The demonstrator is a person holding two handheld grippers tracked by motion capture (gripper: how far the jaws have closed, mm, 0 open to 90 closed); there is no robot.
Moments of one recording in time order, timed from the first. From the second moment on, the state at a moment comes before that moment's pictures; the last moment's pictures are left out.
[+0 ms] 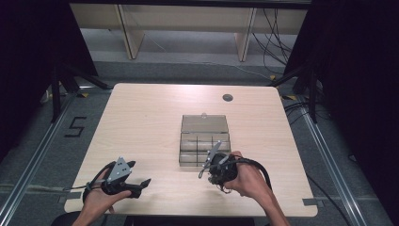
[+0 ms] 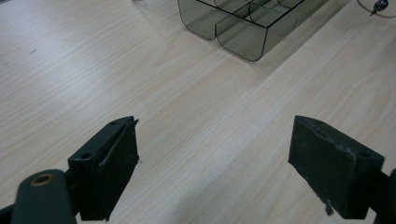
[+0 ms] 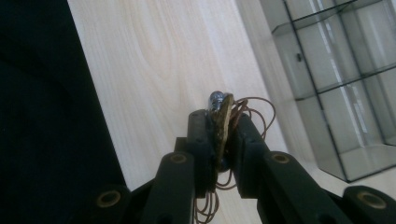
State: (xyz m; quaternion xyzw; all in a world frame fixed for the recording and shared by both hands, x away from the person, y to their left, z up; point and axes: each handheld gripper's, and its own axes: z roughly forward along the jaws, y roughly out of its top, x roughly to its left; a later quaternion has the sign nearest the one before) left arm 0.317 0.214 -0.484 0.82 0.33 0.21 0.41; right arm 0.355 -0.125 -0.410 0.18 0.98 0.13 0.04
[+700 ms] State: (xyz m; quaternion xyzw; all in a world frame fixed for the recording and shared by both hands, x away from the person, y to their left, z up) left arm 0.316 0.212 -0.485 0.82 0.34 0.20 0.42; right arm 0.394 -0.133 -0.348 0.18 0.97 0.13 0.06
